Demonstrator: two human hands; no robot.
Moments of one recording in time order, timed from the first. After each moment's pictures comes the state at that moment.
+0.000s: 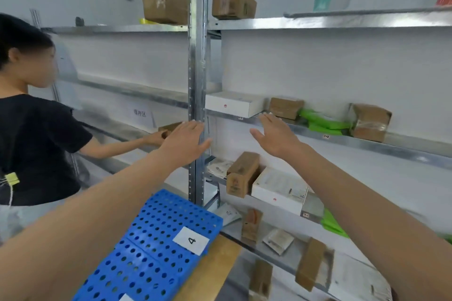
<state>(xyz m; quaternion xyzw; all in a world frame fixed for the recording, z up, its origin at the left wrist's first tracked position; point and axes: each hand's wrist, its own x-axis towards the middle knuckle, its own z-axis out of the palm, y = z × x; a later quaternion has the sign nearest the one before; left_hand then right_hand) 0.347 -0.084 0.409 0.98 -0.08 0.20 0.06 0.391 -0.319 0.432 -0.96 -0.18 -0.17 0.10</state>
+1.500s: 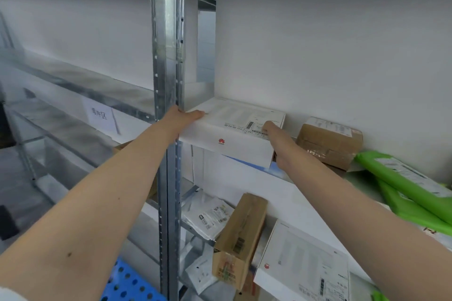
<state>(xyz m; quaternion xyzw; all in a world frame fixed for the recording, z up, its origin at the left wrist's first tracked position) 0.811 -0.027 0.420 0.77 0.12 0.10 0.62 0.814 -0.269 0.411 -0.76 0.09 0.01 0.65</state>
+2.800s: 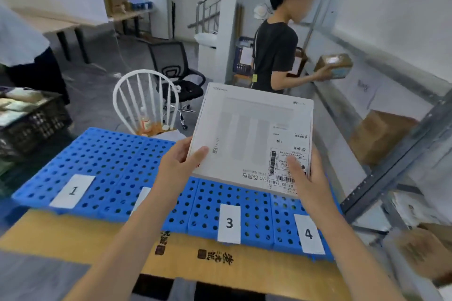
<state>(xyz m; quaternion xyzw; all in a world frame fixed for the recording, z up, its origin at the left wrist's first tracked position) 0.103 -0.062 0.269 0.52 0.43 0.48 0.56 0.343 -0.151 0.282 -0.63 -0.47 0.28 0.55</state>
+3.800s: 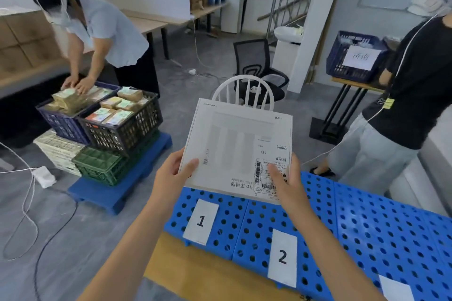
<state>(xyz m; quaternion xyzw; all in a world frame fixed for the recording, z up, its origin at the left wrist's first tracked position) -0.269 0.155 0.200 0.45 0.55 0.51 0.48 -0.018 0.146 0.189 -0.57 -0.49 0.44 0.49</state>
